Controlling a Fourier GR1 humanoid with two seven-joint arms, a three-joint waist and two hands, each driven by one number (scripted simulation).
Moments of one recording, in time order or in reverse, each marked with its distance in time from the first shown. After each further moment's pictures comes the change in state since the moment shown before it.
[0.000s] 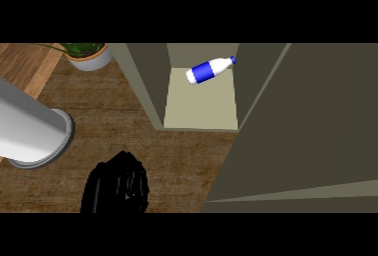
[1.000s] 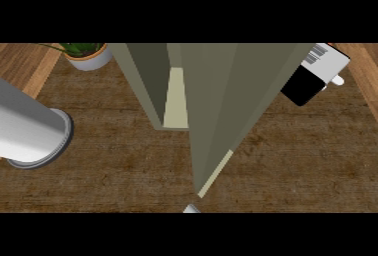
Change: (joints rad) left arm 0.549 0.272 0.136 -0.396 0.105 -0.181 -0.155; right arm -0.491 0.408 -0.015 0.155 0.064 -0.004 0.414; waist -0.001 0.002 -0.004
